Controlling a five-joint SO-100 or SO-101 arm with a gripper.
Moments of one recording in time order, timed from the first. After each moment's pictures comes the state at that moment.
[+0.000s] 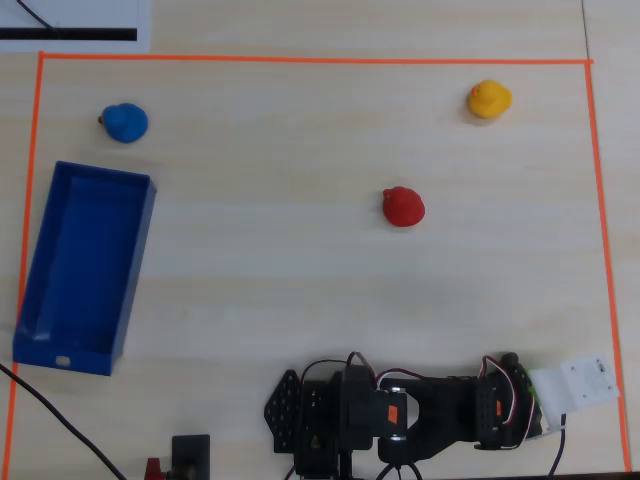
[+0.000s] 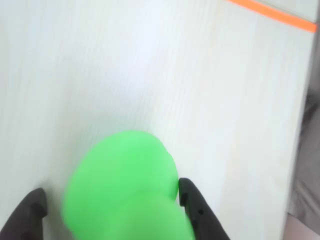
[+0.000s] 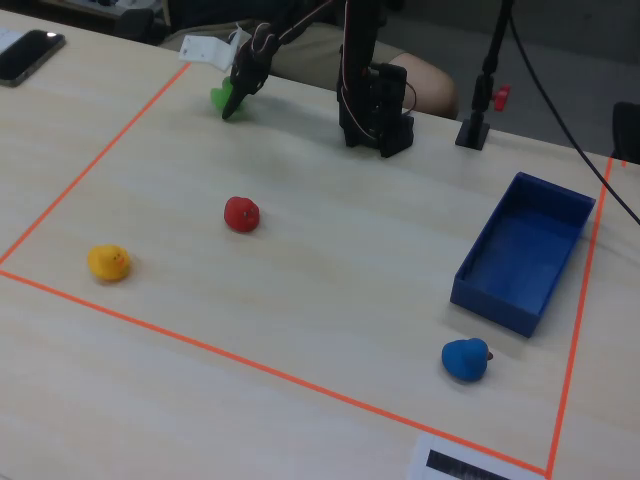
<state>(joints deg) 96.6 98.8 138.7 8.6 -107.9</state>
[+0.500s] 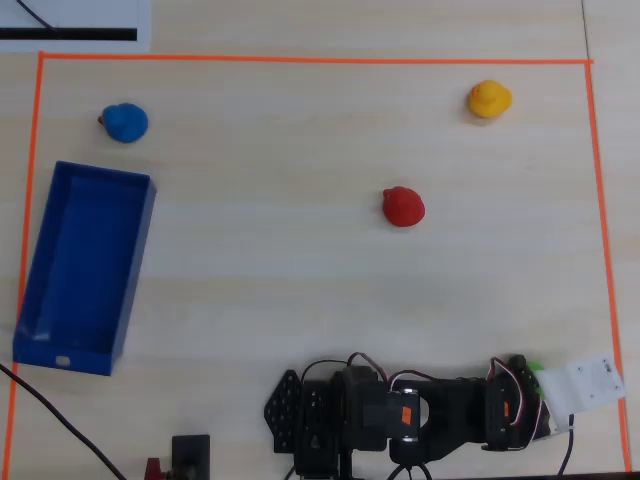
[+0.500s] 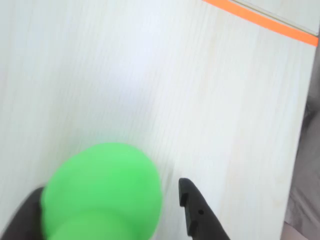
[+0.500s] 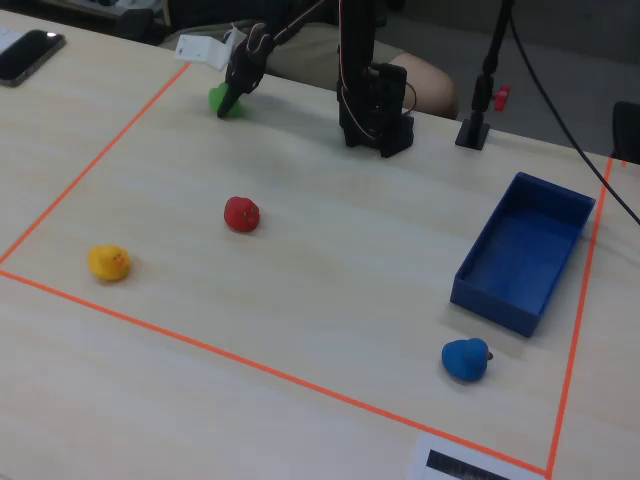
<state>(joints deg) 97.3 94.4 134.8 7.2 -109.7</state>
